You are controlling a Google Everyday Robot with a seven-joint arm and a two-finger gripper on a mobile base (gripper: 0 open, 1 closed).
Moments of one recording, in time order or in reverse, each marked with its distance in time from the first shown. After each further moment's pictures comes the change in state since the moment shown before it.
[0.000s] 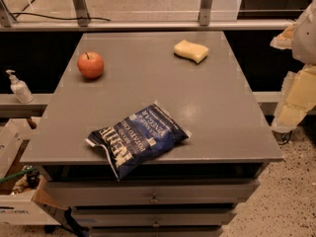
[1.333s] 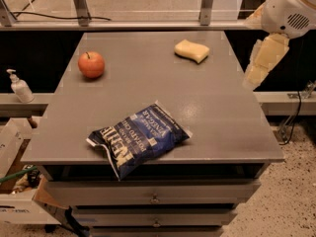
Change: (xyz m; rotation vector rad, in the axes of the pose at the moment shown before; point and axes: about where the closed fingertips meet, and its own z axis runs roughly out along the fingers) arm -0.034 -0.094 0.040 -0.018 -0.150 -0.024
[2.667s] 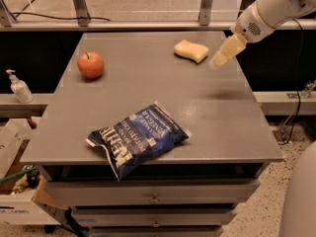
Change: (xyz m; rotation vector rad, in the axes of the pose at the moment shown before) arm -0.002 -0.126 0.105 0.039 -0.225 0.297
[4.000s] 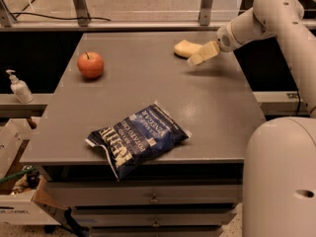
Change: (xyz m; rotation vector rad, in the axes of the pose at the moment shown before) arm -0.013 -0.062 0.107 0.023 -0.146 0.218
